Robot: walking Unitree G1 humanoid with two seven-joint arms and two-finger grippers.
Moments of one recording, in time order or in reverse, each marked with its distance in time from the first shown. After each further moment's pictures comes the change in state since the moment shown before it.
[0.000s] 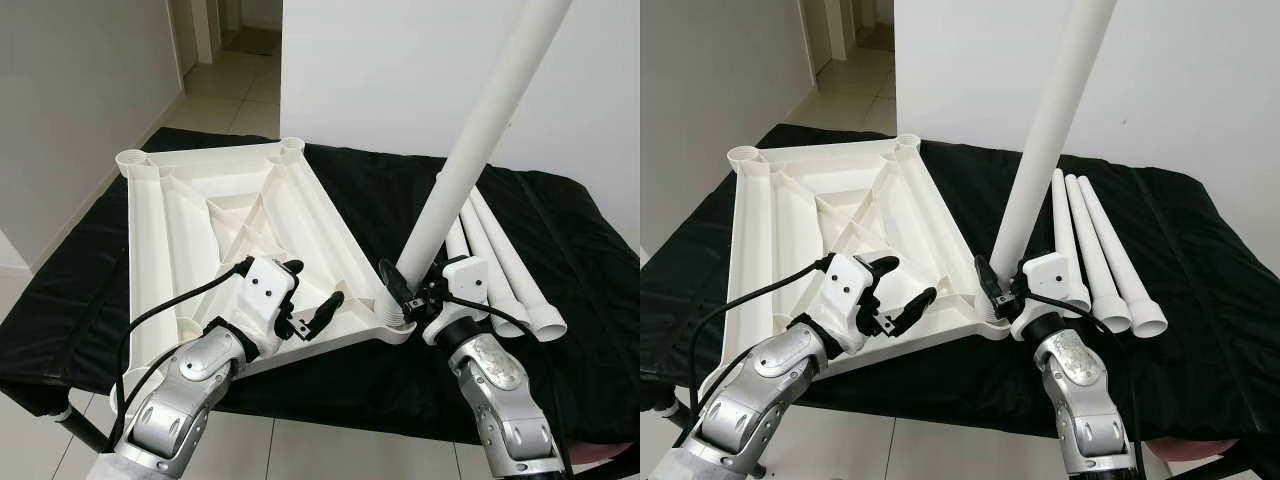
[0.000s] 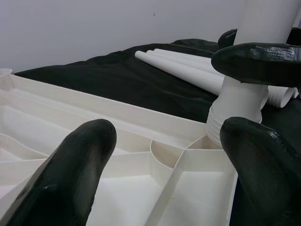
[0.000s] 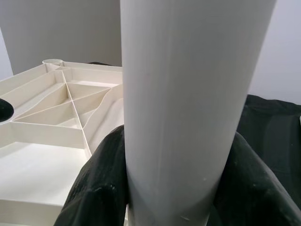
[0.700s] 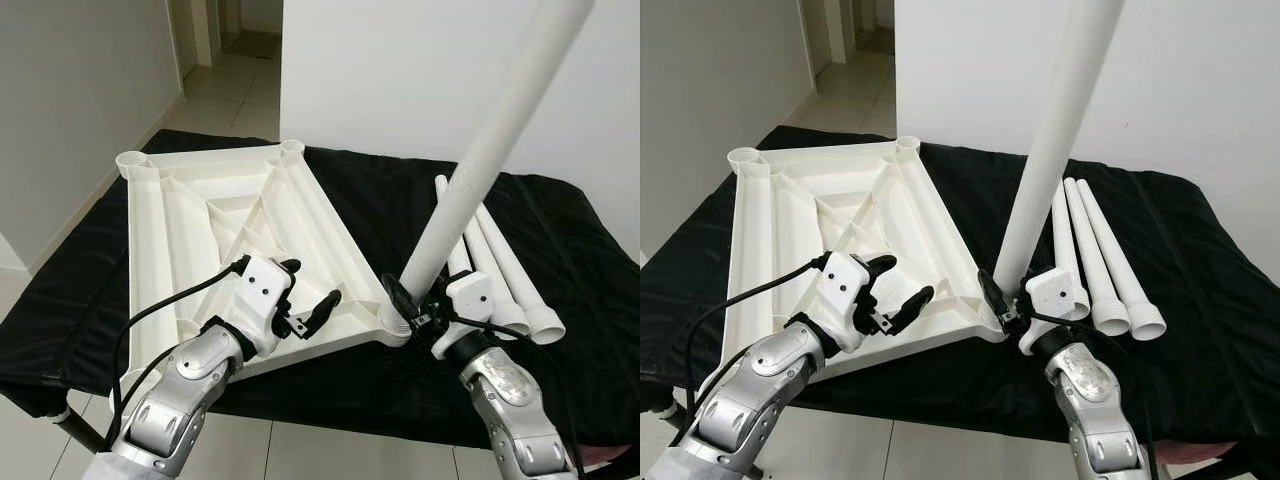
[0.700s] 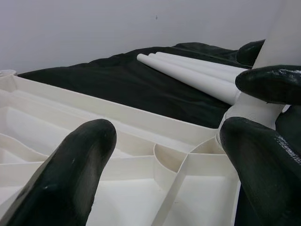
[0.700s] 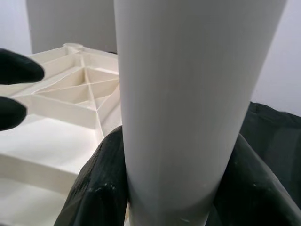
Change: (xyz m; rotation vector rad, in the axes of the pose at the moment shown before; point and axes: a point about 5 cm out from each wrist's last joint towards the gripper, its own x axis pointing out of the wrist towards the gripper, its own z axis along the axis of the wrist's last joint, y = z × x) left arm -0.001 0.002 0.001 -0.010 -0.004 0.005; right arm -0.017 0.004 -0.009 -0.076 0.051 0.151
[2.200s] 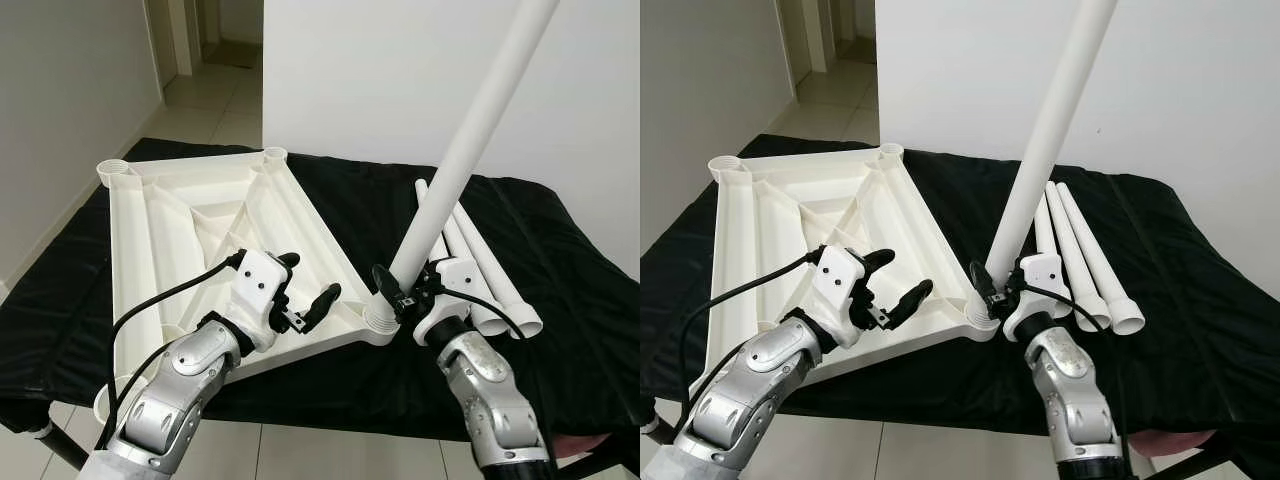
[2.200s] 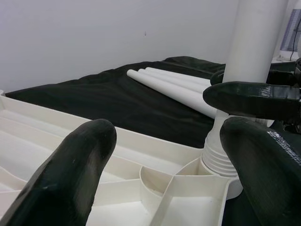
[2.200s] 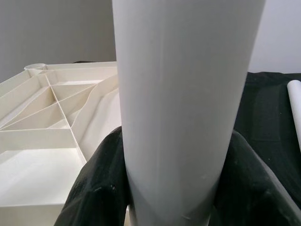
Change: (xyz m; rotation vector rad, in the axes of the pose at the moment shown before) left arm -0.001 0.003 0.009 0.003 -0.023 0.003; right arm 0.025 -0.001 -0.013 0.273 0.048 -0.202
